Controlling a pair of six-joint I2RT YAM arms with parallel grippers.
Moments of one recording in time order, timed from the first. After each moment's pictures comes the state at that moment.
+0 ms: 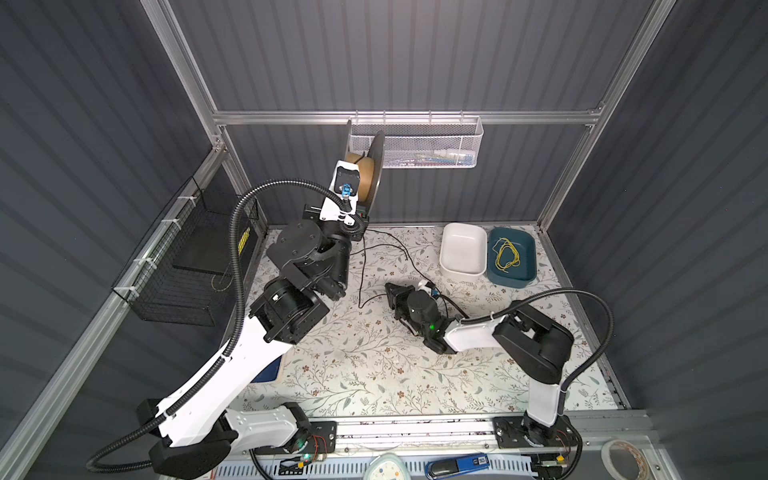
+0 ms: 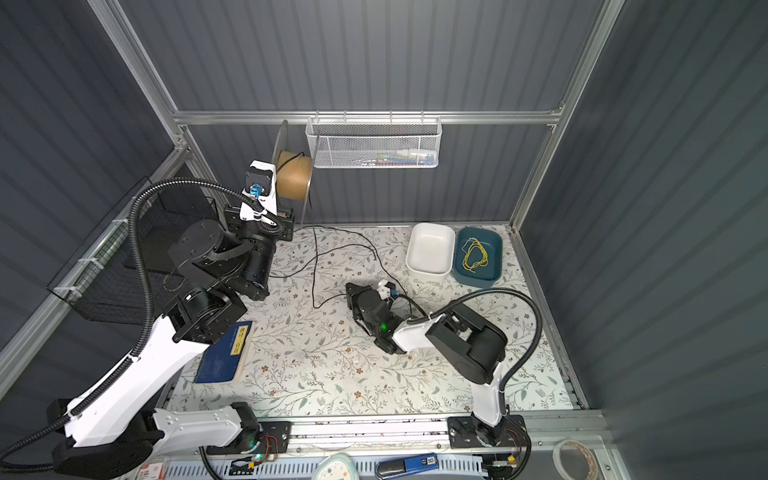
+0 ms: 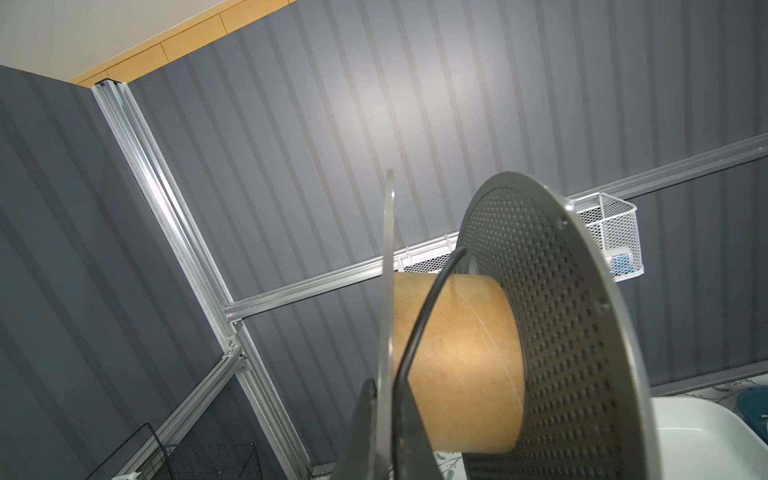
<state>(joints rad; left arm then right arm) -0.90 1.21 1.61 -0.08 -0.82 0.56 0.91 1.85 0.85 0.83 0.32 1.70</state>
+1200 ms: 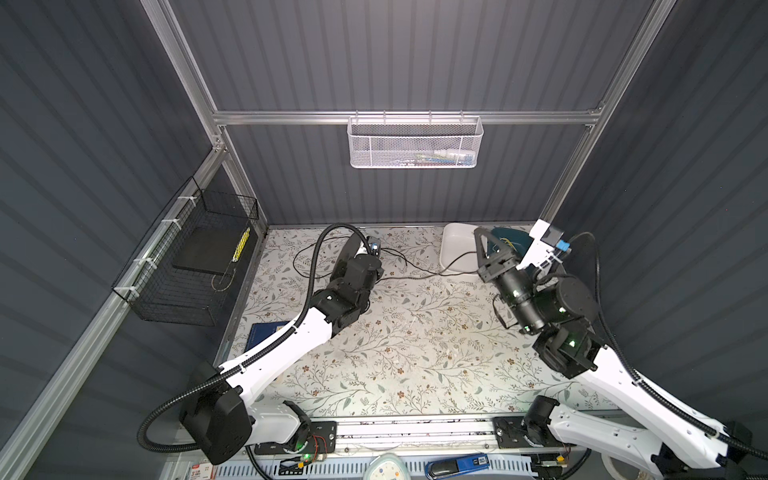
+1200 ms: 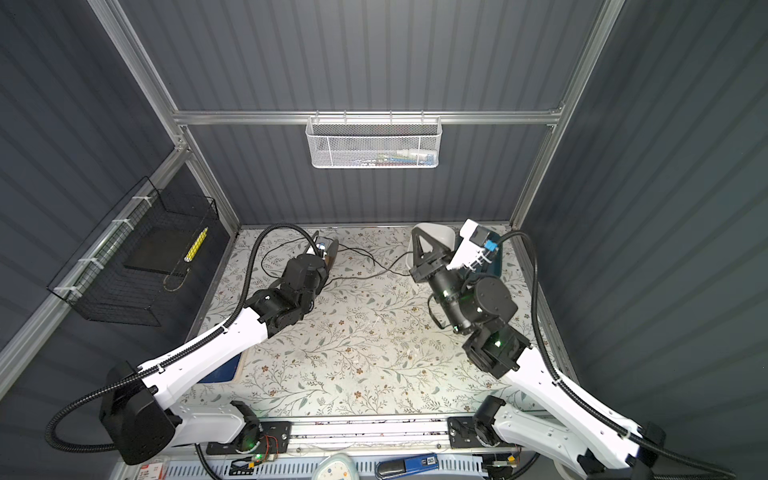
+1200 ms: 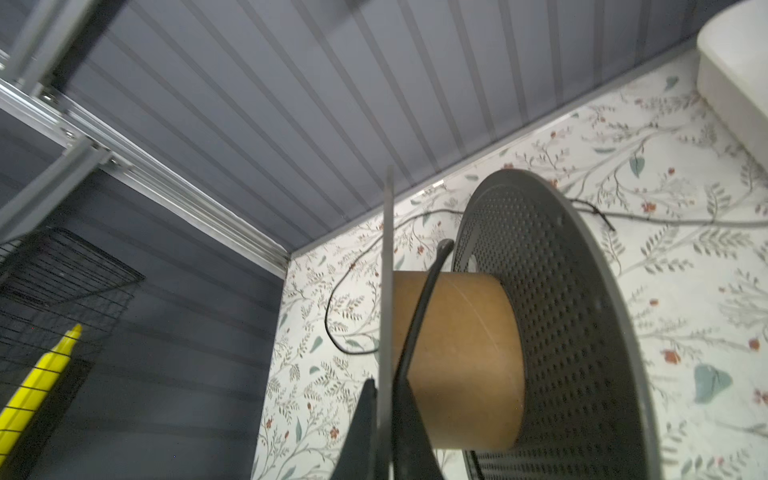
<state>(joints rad) -0.71 1.32 1.07 -0.32 -0.75 0.18 0.76 0.94 1.04 0.28 0.26 0.63</state>
